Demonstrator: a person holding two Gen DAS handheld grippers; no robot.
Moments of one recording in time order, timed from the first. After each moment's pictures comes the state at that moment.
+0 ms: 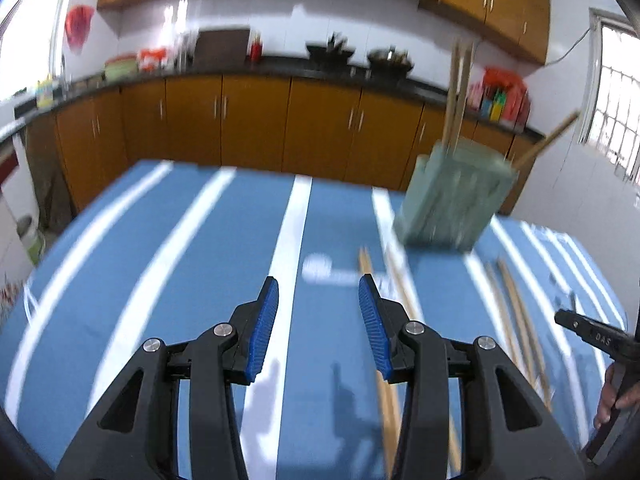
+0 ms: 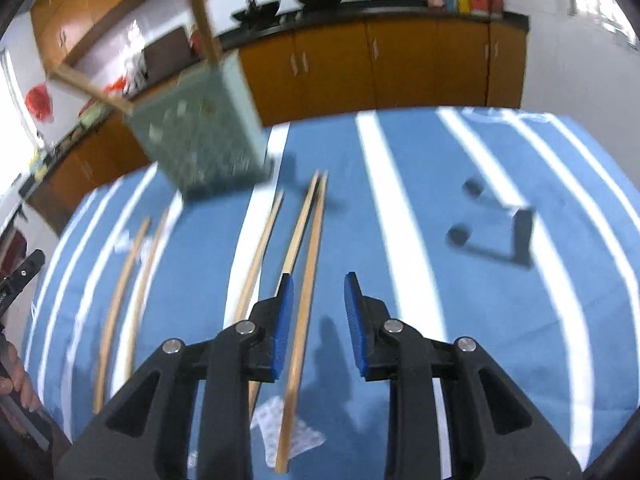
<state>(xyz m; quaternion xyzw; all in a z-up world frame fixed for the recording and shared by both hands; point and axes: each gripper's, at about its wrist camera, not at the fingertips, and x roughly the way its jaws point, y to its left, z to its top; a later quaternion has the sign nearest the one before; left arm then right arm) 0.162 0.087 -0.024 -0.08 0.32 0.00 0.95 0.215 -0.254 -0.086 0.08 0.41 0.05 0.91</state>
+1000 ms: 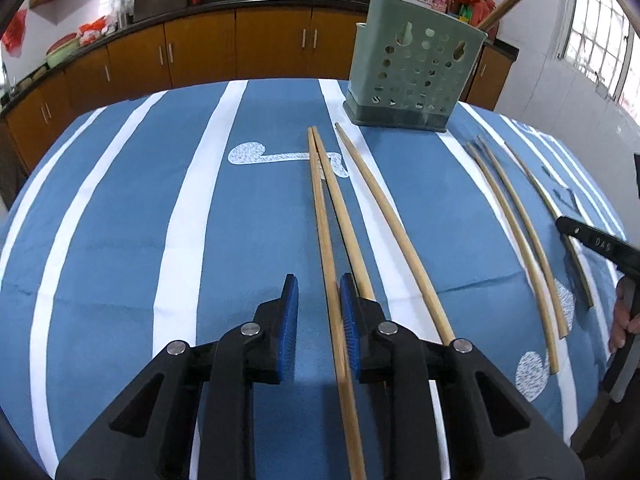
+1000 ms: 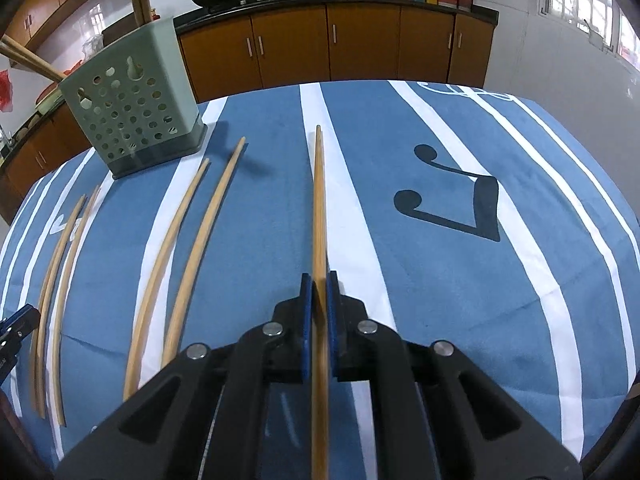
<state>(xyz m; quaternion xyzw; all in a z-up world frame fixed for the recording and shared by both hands) 0.164 0.036 -0.086 0.00 0.43 -0.06 0.90 0.224 -0.273 -0.111 0.05 0.43 -0.04 0.90</state>
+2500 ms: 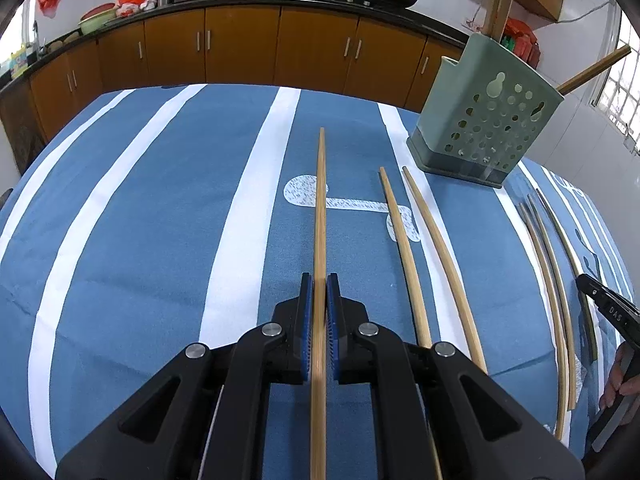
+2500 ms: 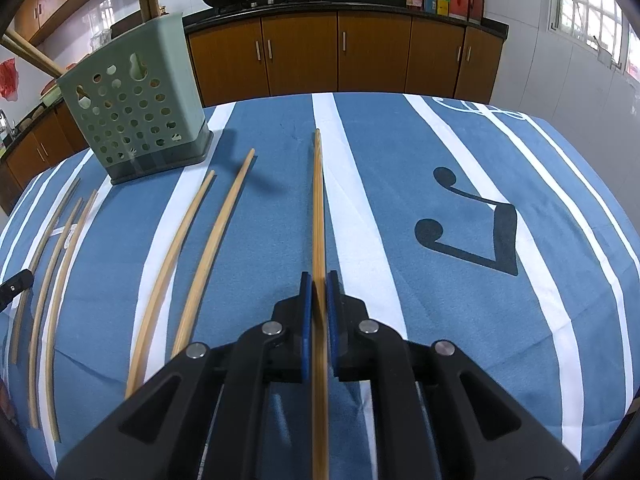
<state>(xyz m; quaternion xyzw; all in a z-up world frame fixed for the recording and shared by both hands) 0.212 0.078 -0.086 -0.08 0.42 -0.02 0.90 0.246 -0.264 -0.113 0.04 0.42 -0.03 0.91</state>
